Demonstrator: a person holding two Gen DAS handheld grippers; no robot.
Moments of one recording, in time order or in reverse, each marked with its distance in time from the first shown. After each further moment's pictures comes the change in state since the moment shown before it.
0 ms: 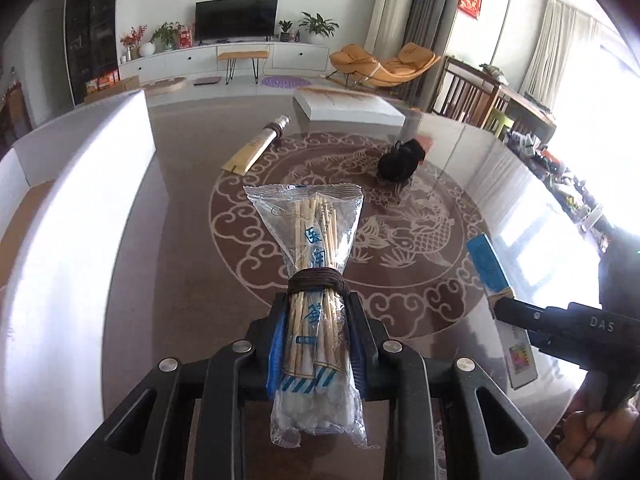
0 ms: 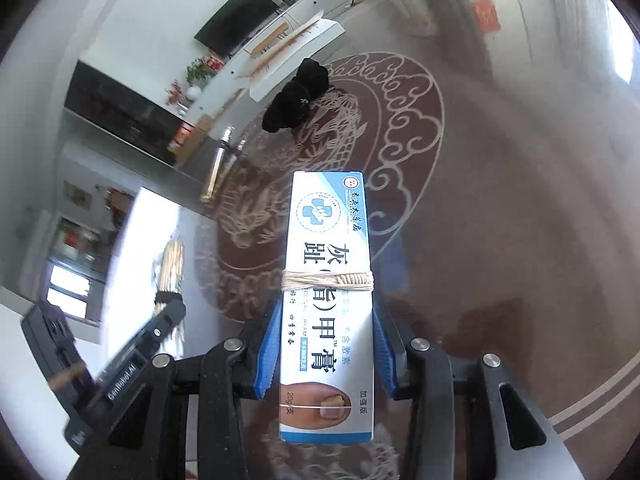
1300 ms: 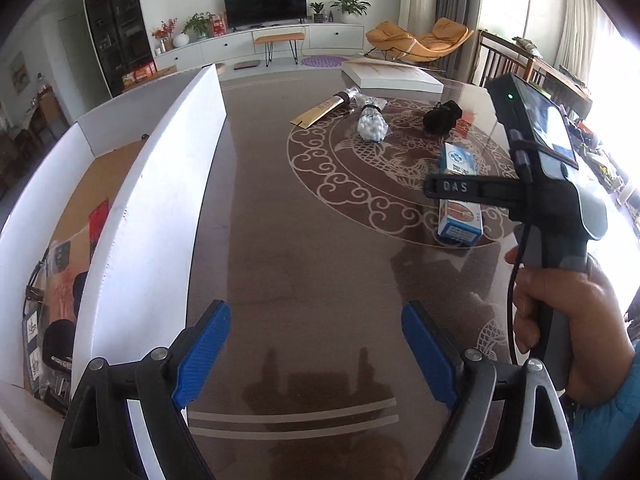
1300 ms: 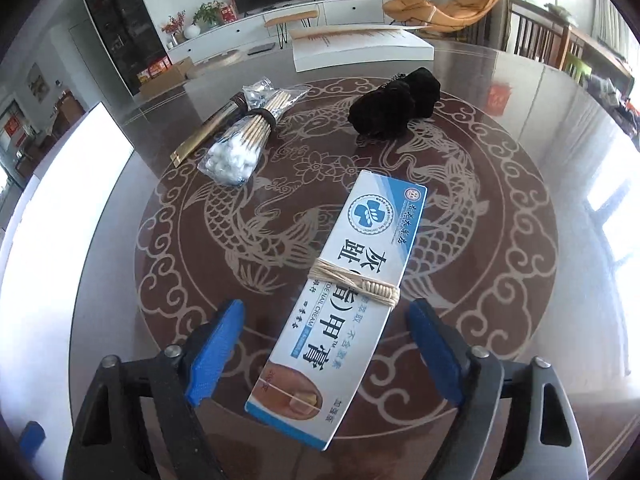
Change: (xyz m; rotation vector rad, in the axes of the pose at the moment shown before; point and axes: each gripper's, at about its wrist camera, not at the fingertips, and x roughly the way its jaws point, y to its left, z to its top) left arm -0.031 0.014 -0.047 0.014 0.106 0.206; right arm 0.113 0.108 0.013 -0.439 -0.039 -0.455
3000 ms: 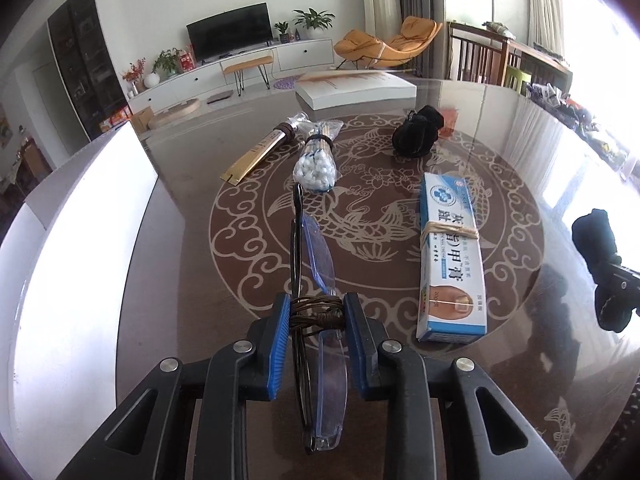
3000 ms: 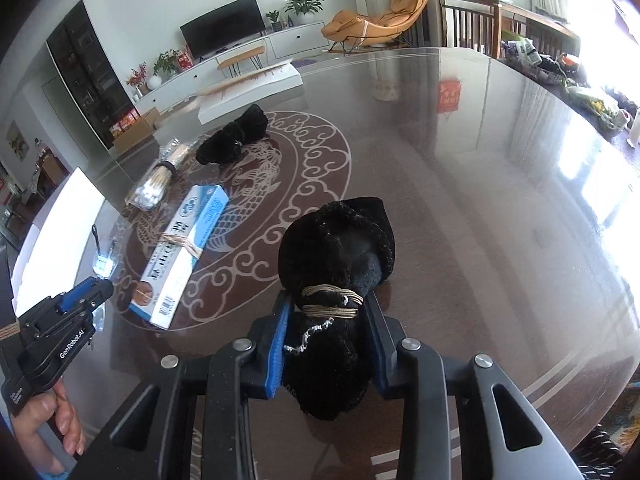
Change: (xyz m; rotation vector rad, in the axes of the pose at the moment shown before) left arm 0.059 -0.060 0.061 0.128 -0.088 -0.018; right arm -0.088 -0.139 -0.056 0.186 -0.094 0.011
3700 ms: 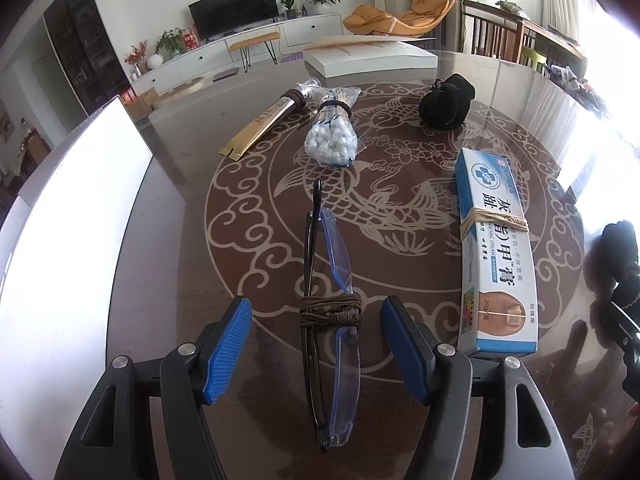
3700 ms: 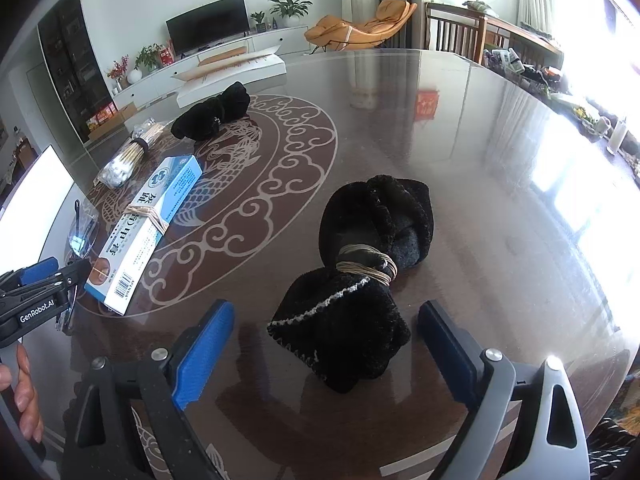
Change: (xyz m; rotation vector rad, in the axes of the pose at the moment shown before) left arm 0.049 0.000 0.005 0.027 0.104 0.066; right arm 0.028 0.008 -0.025 -0.029 -0.028 -0.148
